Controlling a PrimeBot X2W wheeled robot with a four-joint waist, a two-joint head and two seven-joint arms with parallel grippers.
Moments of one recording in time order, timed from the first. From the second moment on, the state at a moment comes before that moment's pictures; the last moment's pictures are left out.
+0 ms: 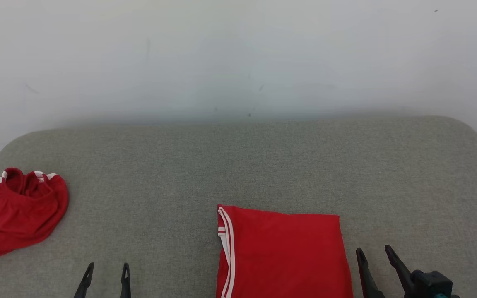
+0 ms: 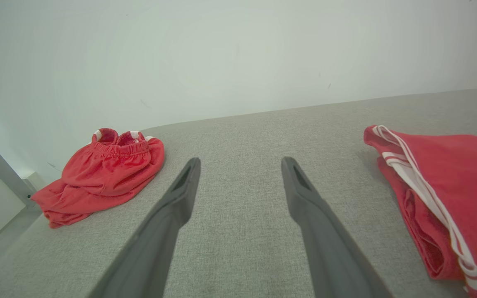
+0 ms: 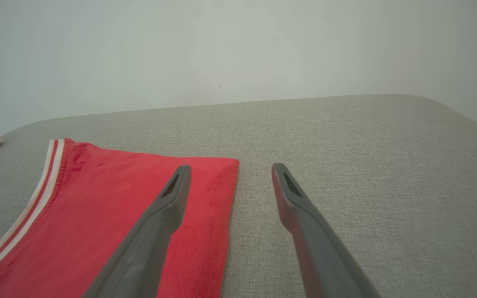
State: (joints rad) left arm 0.08 0.10 -0.02 0.22 -0.01 -0.03 -0.26; right arm 0.02 -0.15 0.04 0.35 0.21 0.13 -0.26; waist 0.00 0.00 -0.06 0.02
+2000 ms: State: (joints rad) left arm -0.23 0.07 -0.10 0.06 0.00 -0.04 -0.26; right arm -1.00 -0.64 0.33 1.05 0.48 0.13 -0.26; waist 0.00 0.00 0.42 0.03
